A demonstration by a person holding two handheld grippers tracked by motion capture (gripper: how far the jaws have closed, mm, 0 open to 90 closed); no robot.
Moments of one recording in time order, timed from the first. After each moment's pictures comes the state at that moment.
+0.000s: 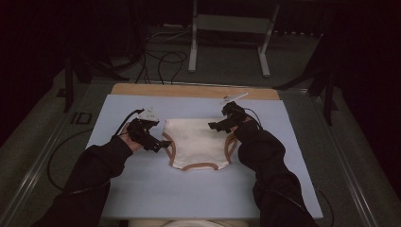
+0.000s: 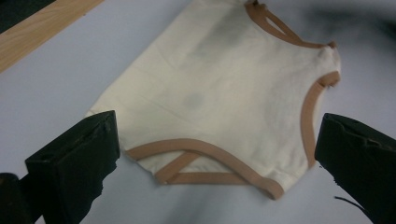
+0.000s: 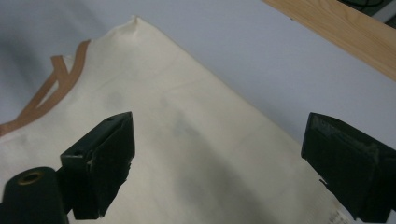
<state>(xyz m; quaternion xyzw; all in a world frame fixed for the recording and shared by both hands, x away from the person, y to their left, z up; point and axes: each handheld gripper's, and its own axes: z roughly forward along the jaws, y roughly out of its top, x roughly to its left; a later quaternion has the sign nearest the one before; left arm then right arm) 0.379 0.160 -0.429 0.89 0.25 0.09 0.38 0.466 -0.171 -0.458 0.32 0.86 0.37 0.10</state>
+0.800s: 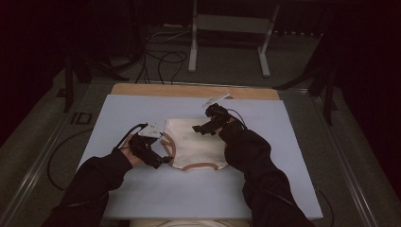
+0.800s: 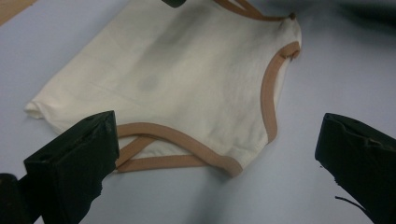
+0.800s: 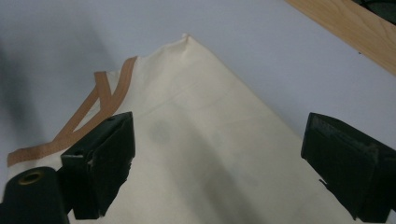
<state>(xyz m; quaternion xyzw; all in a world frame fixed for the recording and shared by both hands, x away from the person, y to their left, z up) 0.347 0.151 -0.450 0.90 0.21 0.08 0.38 0.460 -0.118 -0.460 0.27 0.88 0.38 0.09</state>
